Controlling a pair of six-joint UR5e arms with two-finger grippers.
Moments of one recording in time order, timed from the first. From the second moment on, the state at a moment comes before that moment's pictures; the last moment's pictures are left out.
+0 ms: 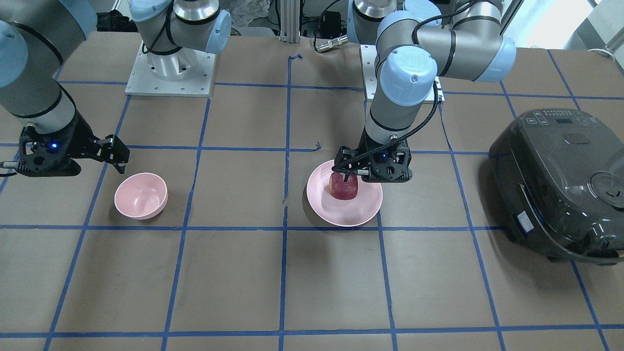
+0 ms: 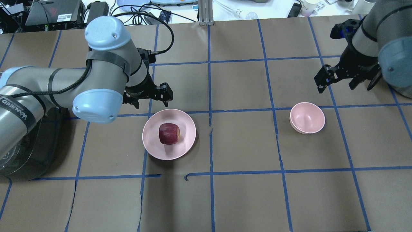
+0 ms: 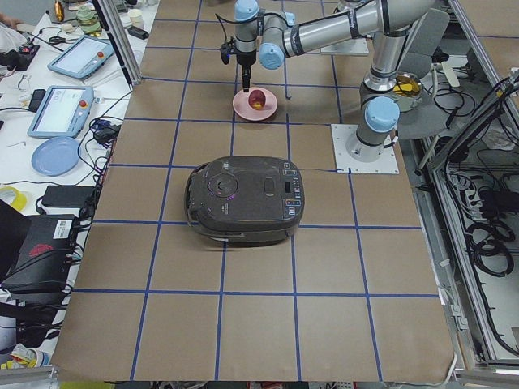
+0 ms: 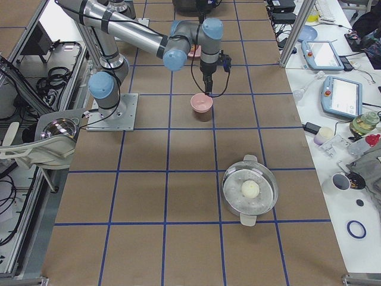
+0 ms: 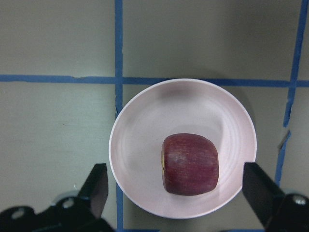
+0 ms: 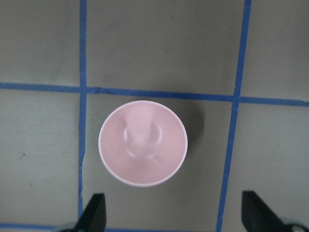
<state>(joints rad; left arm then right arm) -1.70 -1.71 -1.91 -1.07 1.56 -0.15 1.28 -1.52 1.98 -2.07 -1.59 -0.34</state>
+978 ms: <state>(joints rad) -1.75 -1.82 -2.01 -0.93 1.55 -0.15 1.24 -1.38 2.15 -2.38 -1.56 -0.39</state>
